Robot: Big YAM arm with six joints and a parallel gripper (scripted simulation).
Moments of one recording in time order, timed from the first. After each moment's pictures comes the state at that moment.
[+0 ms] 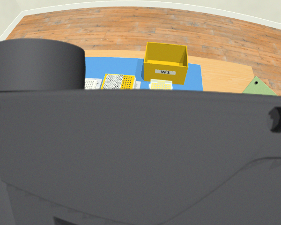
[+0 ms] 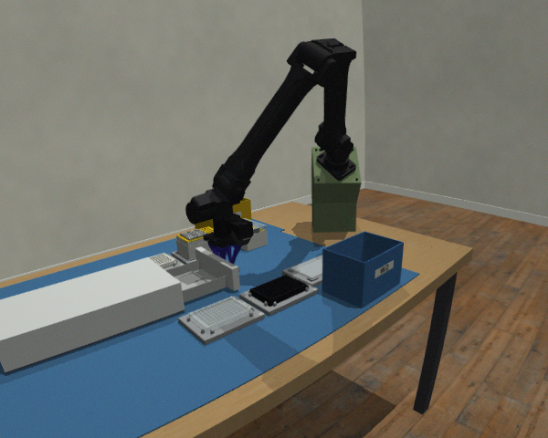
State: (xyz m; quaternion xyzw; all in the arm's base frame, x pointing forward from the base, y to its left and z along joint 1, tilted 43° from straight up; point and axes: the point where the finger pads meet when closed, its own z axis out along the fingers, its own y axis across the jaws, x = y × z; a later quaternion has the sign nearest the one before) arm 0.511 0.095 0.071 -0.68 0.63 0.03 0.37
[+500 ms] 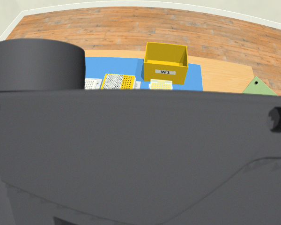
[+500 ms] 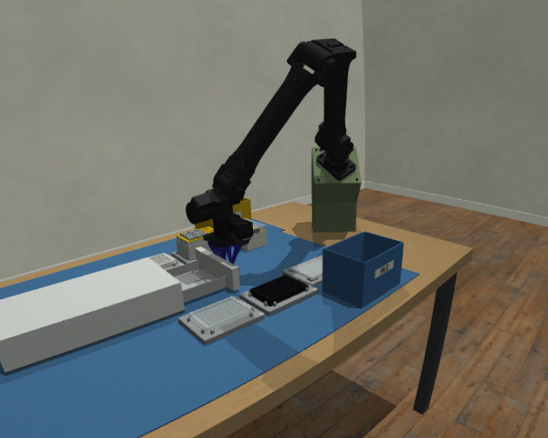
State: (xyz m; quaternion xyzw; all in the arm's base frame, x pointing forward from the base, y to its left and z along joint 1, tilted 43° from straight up) arm 0.511 0.095 0.071 -0.68 0.63 0.03 0.37
